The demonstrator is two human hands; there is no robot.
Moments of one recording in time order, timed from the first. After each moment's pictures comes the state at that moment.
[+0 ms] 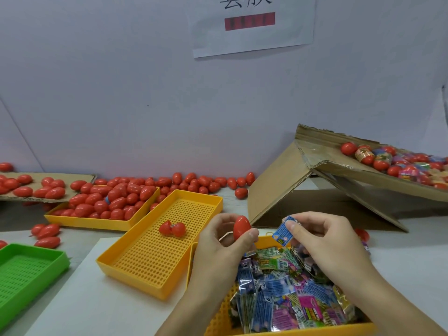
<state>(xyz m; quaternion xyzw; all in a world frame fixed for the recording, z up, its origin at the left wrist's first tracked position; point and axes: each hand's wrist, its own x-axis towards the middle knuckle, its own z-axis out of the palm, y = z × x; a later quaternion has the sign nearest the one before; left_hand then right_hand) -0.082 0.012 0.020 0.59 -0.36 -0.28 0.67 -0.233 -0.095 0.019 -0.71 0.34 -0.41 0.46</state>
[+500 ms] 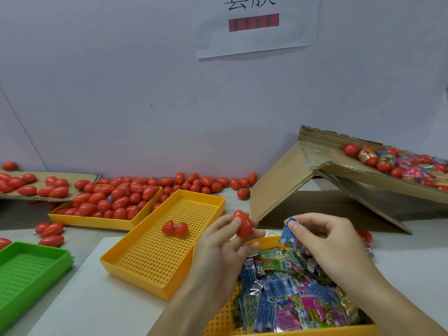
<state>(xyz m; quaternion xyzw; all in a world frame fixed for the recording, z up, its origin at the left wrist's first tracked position) -0.081 0.014 0.033 0.38 -0.22 -0.47 0.77 -0.233 -0.095 0.019 -0.71 0.35 -0.41 0.45</state>
